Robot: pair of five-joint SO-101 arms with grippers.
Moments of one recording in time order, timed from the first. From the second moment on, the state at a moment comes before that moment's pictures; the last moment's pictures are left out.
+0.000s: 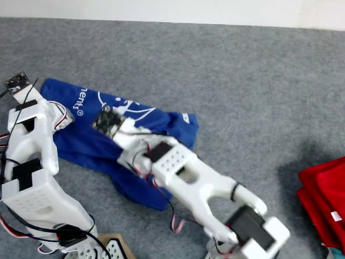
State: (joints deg) left arm -33.2 21.3 14.5 47.5 16.6; right arm -48.4 -4.3 32.4 32.5 17.7
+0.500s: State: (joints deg) left arm -33.3 21.3 14.5 47.5 16.6; right arm -42.7 -7.2 25.3 40.8 17.7
